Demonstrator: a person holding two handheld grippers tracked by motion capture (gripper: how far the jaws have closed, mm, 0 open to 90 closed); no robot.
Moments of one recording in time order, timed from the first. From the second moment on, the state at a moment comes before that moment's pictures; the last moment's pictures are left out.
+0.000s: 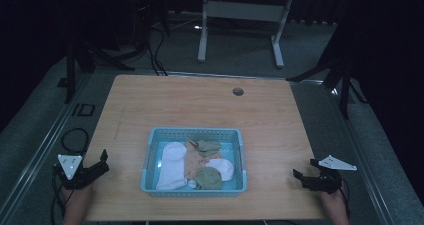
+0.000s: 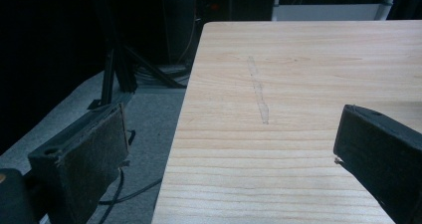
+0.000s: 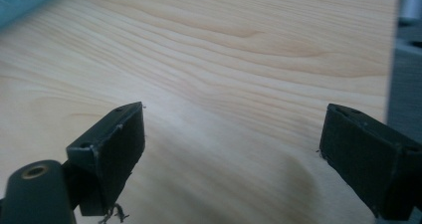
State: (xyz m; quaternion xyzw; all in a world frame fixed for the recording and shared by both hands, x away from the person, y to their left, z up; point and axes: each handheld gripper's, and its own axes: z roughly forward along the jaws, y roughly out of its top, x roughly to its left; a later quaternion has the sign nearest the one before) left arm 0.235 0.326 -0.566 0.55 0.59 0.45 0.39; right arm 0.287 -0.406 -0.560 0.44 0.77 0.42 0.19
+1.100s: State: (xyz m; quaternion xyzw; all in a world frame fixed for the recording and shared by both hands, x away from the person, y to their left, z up) left arm 0.235 0.326 -0.566 0.55 0.60 0.45 0.38; right arm 0.299 -0.383 -0.527 0.33 0.89 0.32 0.05
